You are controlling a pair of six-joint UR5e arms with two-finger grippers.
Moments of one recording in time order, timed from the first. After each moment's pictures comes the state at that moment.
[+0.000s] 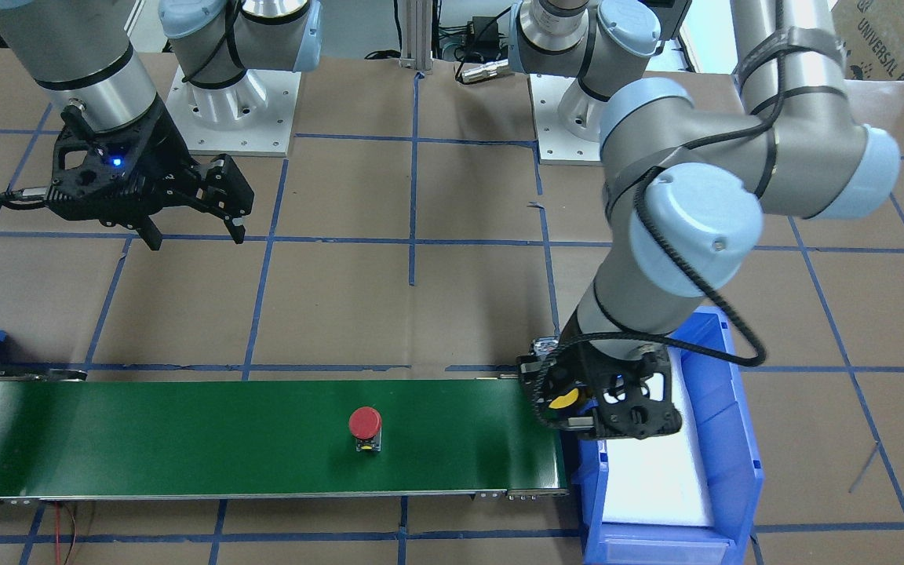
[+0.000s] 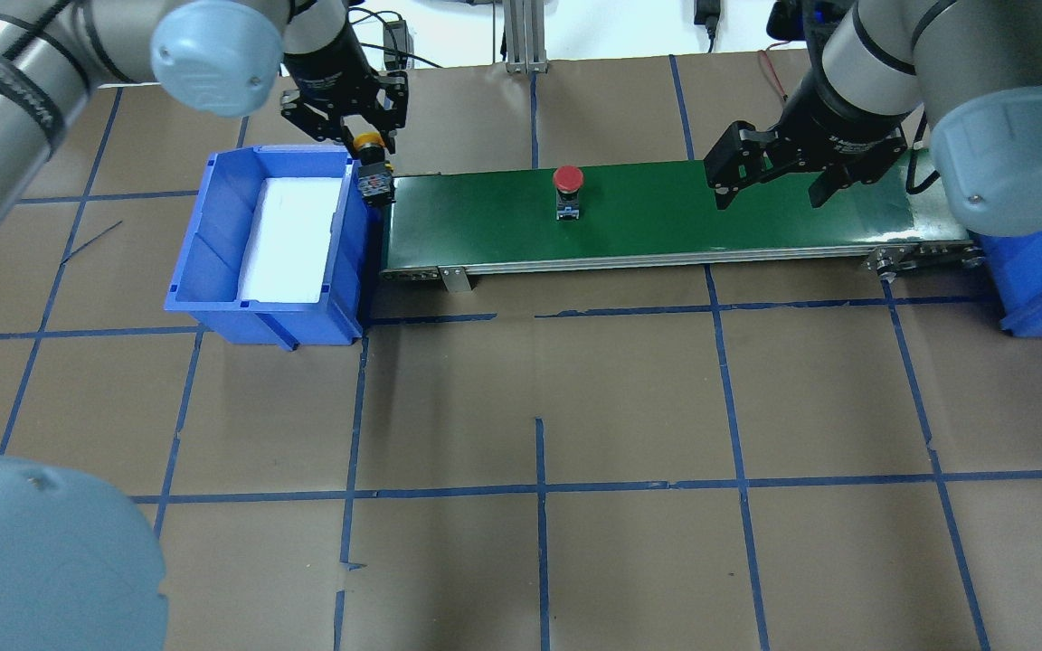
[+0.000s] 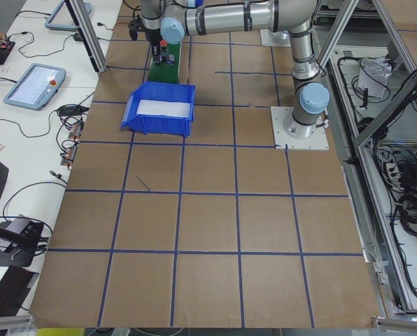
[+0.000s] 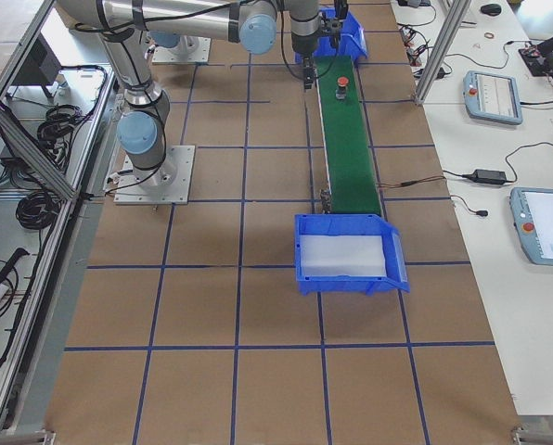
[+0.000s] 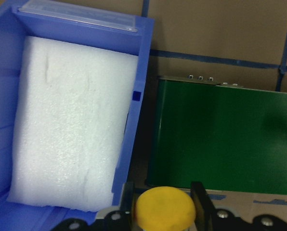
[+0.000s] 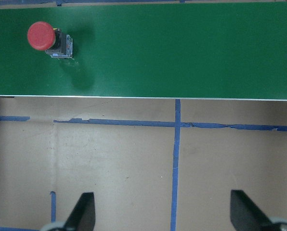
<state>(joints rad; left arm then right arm) -1.67 -2.04 -1.30 -1.28 1.52 -0.16 1.54 -1.58 1.70 -1.81 -1.46 -0.06</state>
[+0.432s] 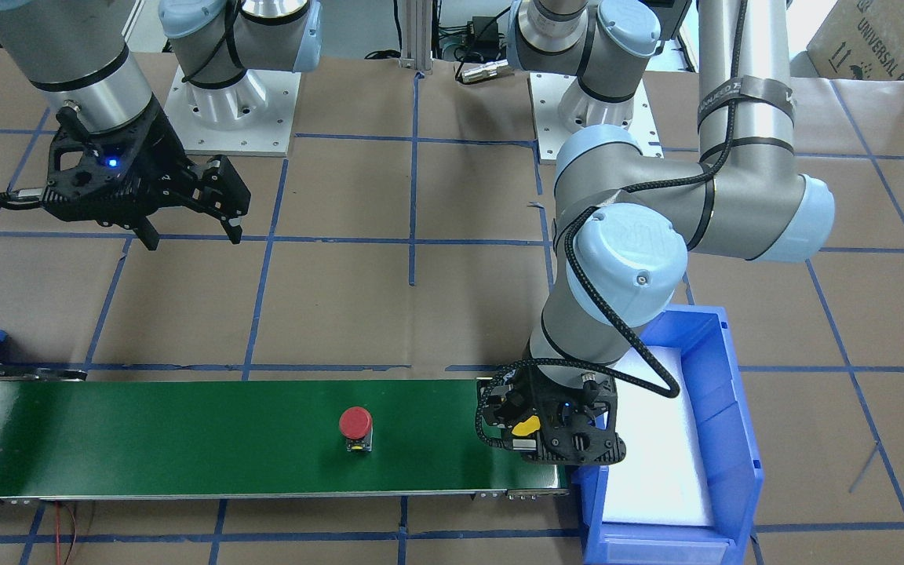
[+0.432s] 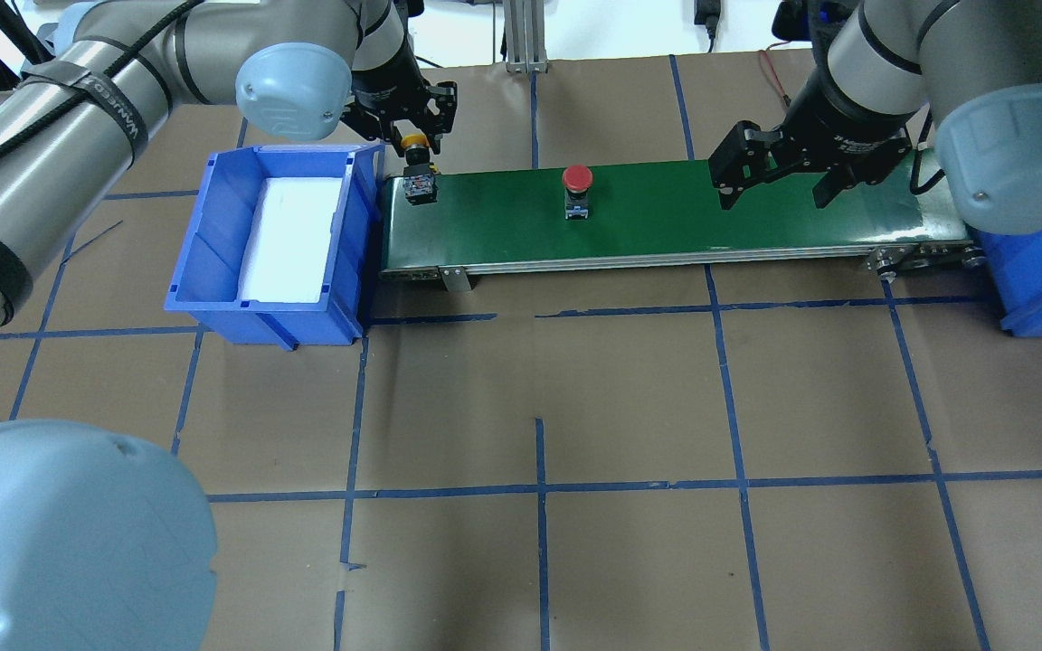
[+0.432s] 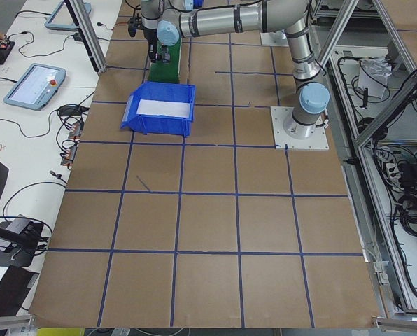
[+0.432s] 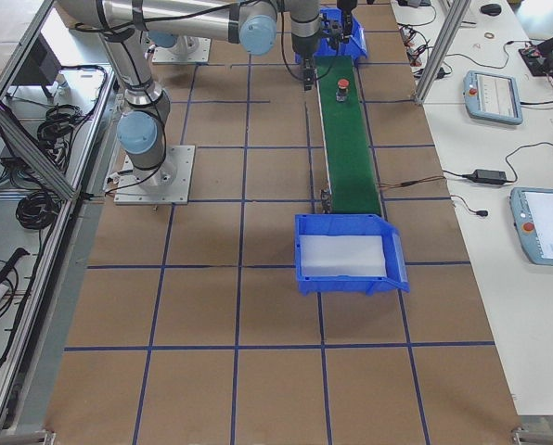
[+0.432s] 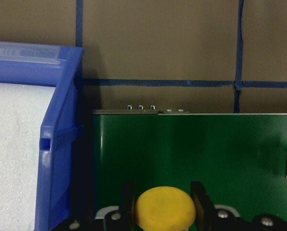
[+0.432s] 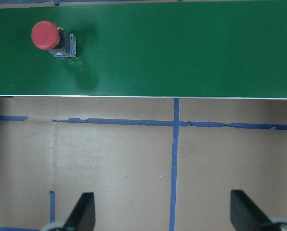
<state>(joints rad) -1.70 -2.10 -1.32 -1.18 1.52 -0.13 1.53 -1.58 1.70 -1.80 -1.46 -0.07</state>
